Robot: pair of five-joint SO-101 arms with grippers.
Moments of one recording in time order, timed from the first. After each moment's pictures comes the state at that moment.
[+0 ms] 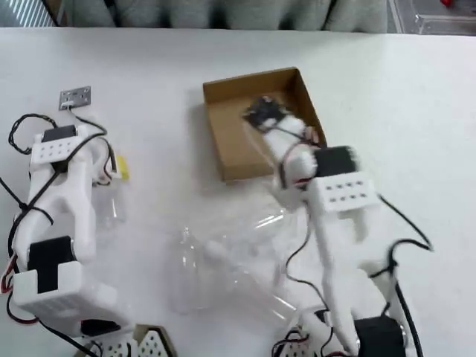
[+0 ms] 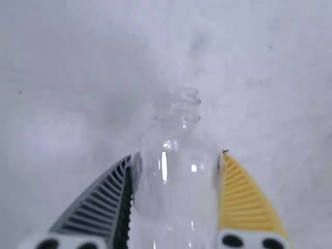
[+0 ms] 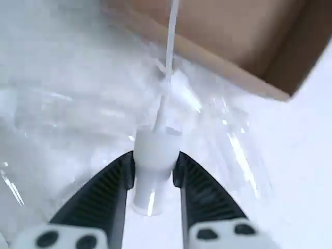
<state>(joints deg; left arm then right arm) -19.6 7.7 19.0 63.1 3.2 -9.8 -23.1 23.0 82.8 34.1</state>
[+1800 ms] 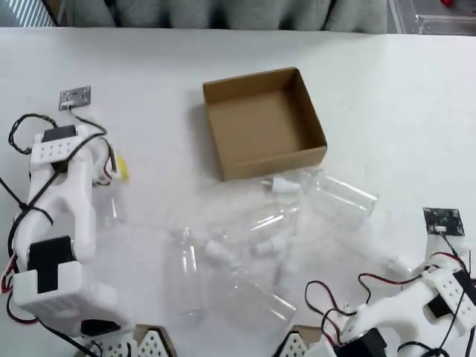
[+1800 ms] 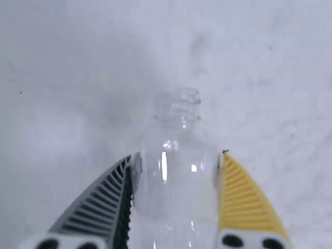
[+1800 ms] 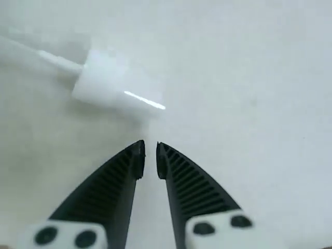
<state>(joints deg) -19.6 7.7 19.0 63.1 3.2 58.2 -33.6 65.2 47.2 54.5</state>
